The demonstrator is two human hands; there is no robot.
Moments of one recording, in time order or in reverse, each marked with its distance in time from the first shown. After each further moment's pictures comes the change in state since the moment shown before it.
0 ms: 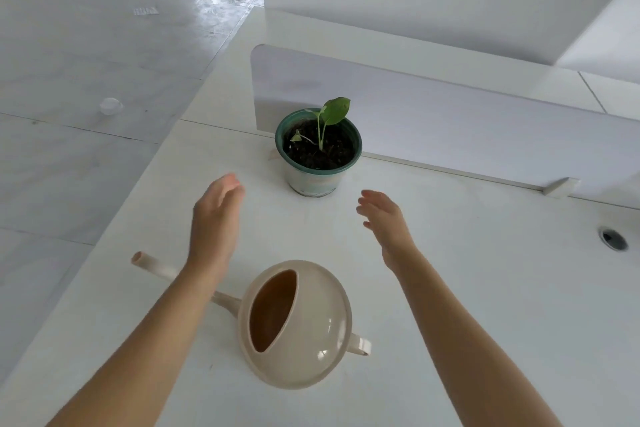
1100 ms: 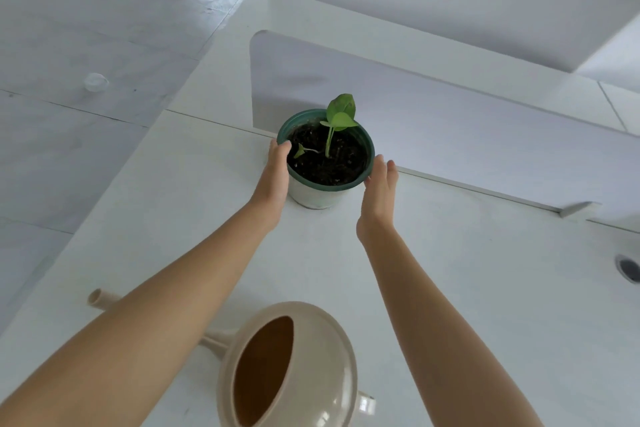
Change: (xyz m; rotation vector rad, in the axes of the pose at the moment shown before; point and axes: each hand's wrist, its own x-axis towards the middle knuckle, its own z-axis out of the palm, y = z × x) left_hand 0.106 -0.009 0.093 -0.245 -0.318 -0.170; right_hand 0.068 -0.036 0.041 0.364 0.157 0.044
